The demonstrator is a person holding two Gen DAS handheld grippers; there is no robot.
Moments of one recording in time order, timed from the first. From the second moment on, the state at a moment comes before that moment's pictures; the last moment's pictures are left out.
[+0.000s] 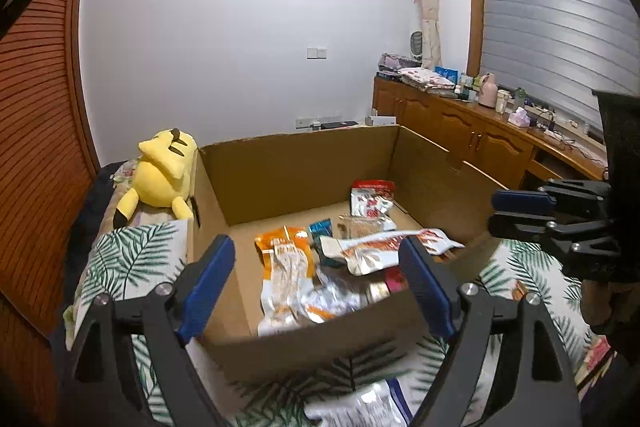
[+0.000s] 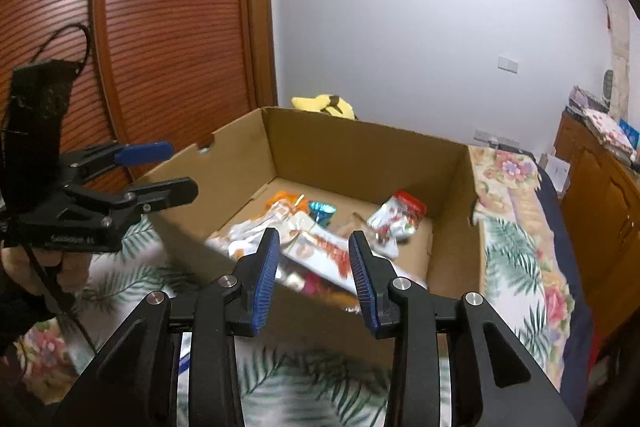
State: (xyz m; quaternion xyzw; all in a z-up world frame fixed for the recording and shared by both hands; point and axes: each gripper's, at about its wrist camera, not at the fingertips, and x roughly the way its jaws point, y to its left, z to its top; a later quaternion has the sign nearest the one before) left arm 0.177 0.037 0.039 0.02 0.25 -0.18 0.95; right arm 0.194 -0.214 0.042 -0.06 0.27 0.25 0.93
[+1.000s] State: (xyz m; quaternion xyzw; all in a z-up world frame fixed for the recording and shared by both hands) left arm 0.122 0.028 -0.049 0.01 0.32 -0.19 0.93; right arm 0.138 -0.309 -0.071 0.05 0.39 0.17 0.90
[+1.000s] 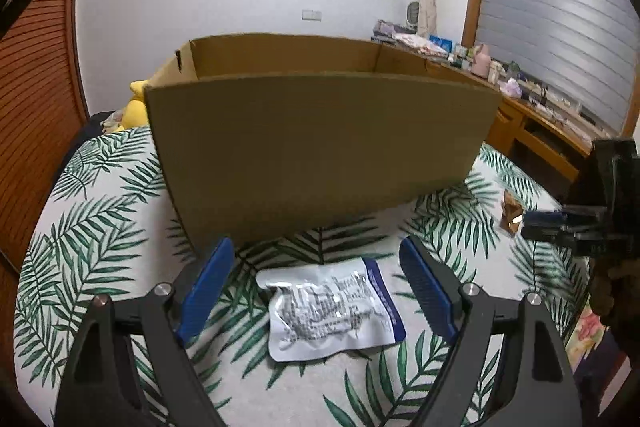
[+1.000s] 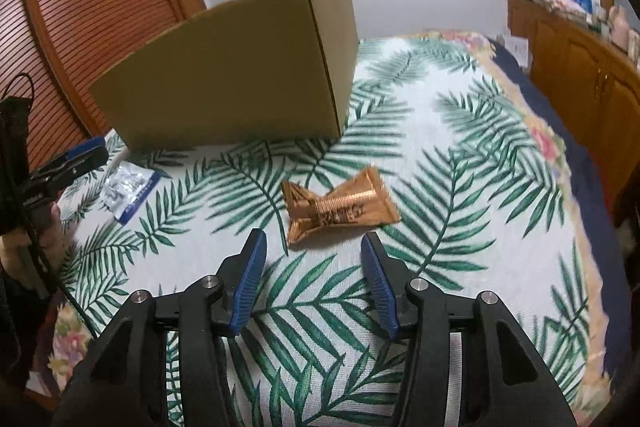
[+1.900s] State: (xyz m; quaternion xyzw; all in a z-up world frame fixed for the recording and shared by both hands) left arm 0.132 0.021 -0.060 0.03 0.35 -0.17 0.92; right arm 0.177 -0.285 -0.074 -0.05 0.40 0.10 0.91
